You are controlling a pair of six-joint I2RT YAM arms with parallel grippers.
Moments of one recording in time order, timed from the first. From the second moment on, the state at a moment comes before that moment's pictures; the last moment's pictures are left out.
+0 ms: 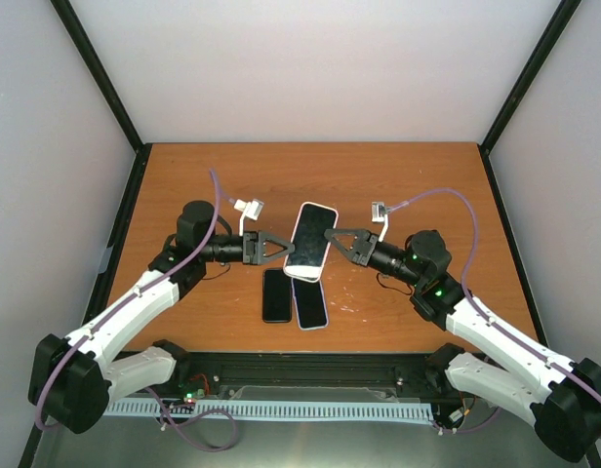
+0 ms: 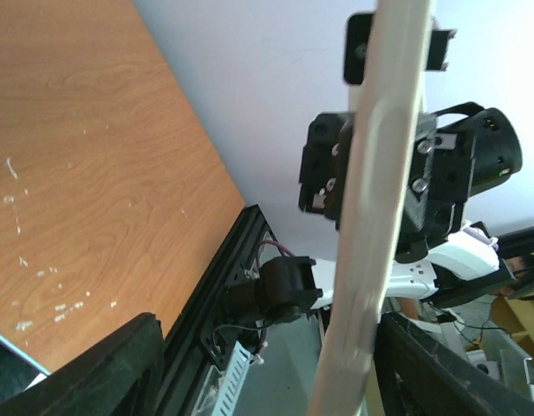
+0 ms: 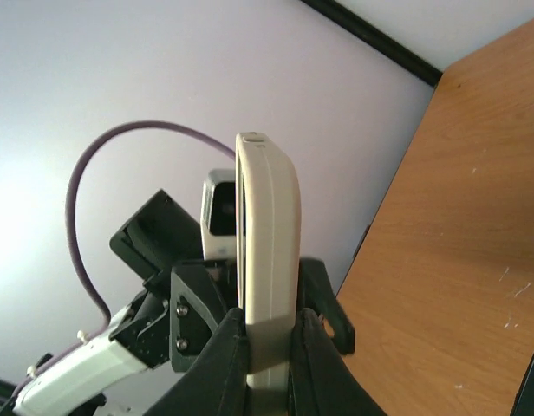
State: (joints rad) left arm -0.46 1.07 0.71 0.07 1.00 -0.81; right arm 0.64 0.90 0.56 0.39 -0.50 1.06
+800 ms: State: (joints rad) left arm -0.46 1.05 0.78 -0.12 0.94 -0.72; right arm 0.64 0.96 0.59 0.36 -0.40 1.09
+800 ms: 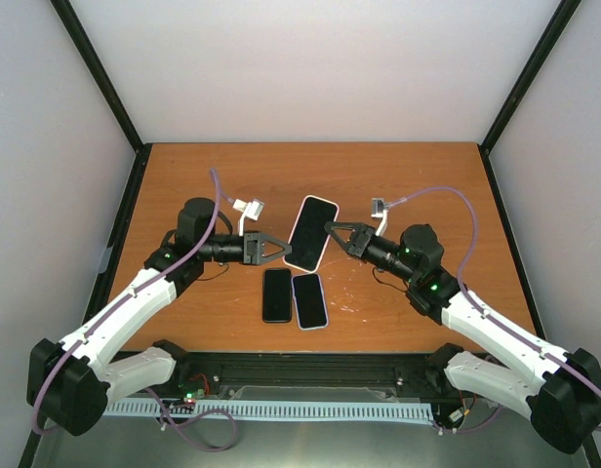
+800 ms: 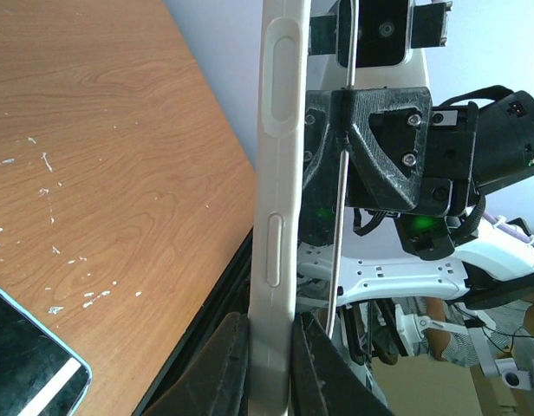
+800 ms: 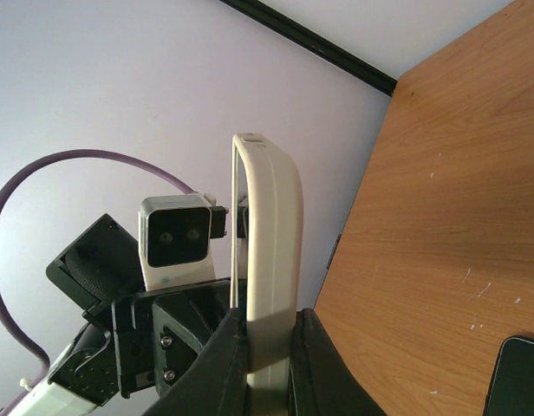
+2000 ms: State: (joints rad) left arm -0.46 0.92 0.88 -0.50 0.33 -0.54; right arm 0.42 1.33 0.70 -0.46 -0.48 0.52
